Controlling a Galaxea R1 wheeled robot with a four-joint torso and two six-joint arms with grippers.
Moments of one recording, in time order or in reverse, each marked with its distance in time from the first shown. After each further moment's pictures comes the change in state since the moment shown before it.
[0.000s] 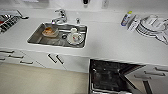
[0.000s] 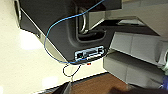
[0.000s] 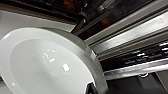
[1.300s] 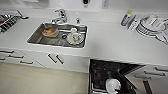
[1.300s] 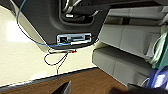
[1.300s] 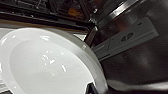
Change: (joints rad) left arm 0.117 0.301 -0.458 0.000 -0.250 0.002; right arm 0.194 0.298 -0.288 0.012 -0.077 0.164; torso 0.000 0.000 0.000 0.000
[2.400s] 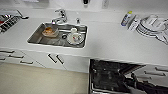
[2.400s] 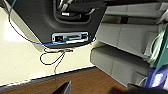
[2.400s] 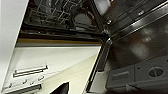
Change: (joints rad) left arm 0.005 0.031 -0.004 0.000 0.039 0.009; right arm 0.201 -0.121 0.145 -0.021 -0.164 0.092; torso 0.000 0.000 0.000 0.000
